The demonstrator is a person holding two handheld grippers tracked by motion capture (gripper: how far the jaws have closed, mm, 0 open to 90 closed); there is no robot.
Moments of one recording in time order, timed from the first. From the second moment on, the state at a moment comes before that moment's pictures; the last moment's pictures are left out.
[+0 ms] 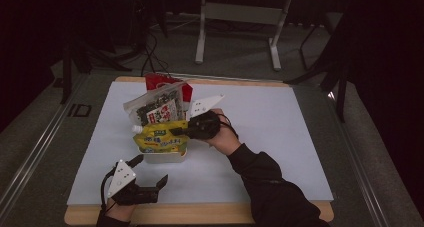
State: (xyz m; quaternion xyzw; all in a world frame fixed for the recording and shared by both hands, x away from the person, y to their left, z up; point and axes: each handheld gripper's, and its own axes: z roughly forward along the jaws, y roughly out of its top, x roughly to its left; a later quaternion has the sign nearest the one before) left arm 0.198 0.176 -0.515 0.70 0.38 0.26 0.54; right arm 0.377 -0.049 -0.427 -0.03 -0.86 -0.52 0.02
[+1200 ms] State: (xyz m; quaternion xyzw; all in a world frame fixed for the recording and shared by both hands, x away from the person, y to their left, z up) left arm 0.195 0.156 -0.514 0.72 0.35 0.25 0.55; right arm 0.363 -0.148 -0.425 -0.14 -0.83 -0.54 -0.03
